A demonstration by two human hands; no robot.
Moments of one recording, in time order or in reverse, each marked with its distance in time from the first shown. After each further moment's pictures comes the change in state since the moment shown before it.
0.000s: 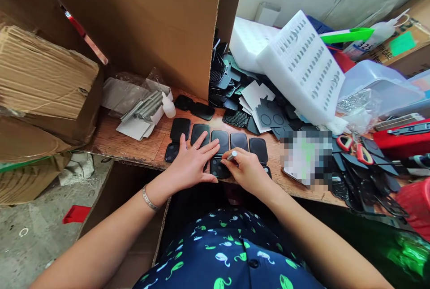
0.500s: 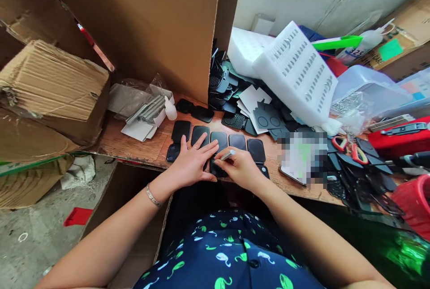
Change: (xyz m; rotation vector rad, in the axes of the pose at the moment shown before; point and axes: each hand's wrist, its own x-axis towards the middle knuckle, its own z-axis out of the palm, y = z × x) left_hand 0.000 0.000 0.000 -0.028 -0.027 -0.021; right_hand 0.007 -0.009 0.001 0.218 -0.015 0.017
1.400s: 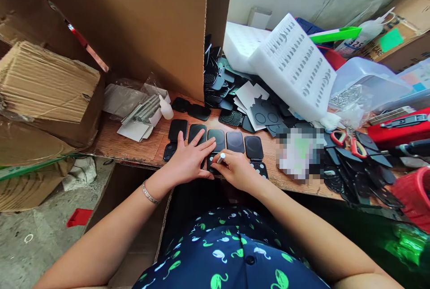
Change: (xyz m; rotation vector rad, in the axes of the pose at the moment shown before) left_hand 0.004 0.000 -0.005 0.105 -0.004 0.034; right_hand -0.008 0.006 0.007 -0.160 -0.084 -0.110
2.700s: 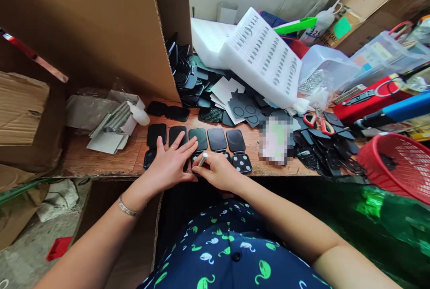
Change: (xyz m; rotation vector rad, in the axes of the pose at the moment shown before) left_hand 0.003 0.004 -0.003 0.075 -0.055 -0.006; right_hand -0.006 -0.014 0.003 0.184 0.043 0.177
